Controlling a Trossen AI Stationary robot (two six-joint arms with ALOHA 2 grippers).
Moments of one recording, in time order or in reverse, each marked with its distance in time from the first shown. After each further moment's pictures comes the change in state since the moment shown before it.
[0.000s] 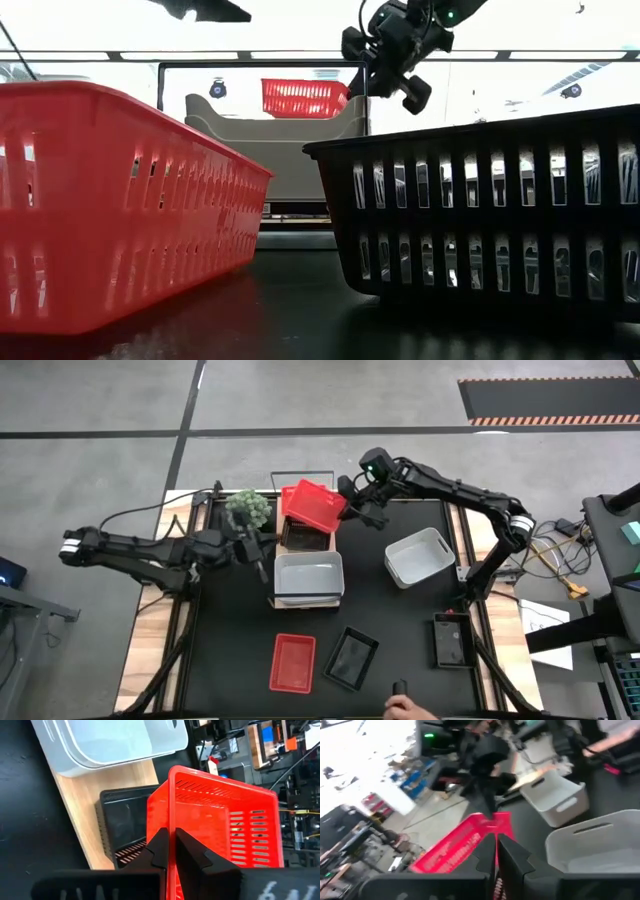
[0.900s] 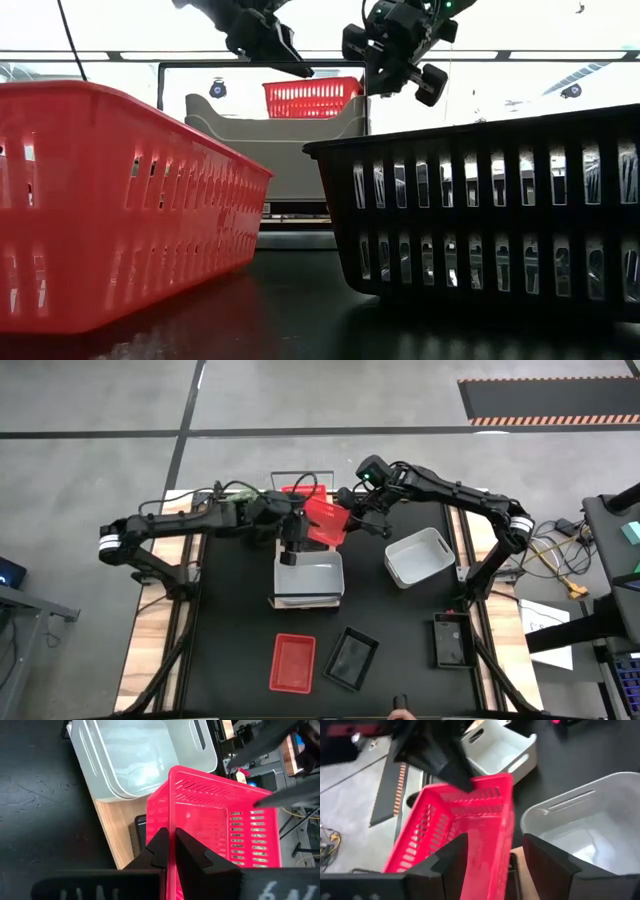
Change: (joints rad) left arm 0.332 0.473 0.448 -0.411 0.545 0.024; right arm 0.052 0.000 0.031 -0.172 0.001 0.014
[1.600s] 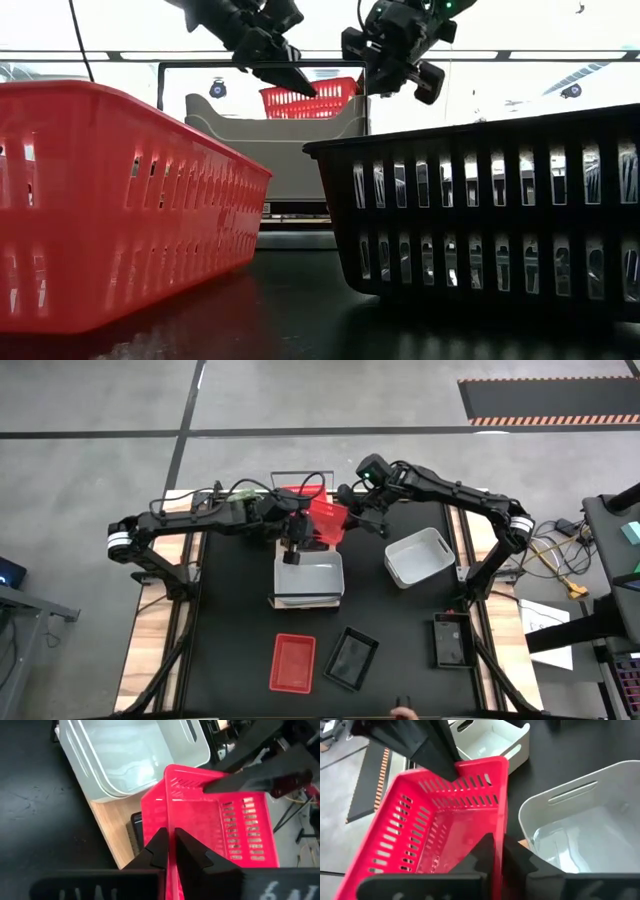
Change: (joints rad) left arm 0.038 0.066 -0.003 0.019 0.091 -0.006; right arm 0.000 0.000 -0.001 0.032 0.010 0.094
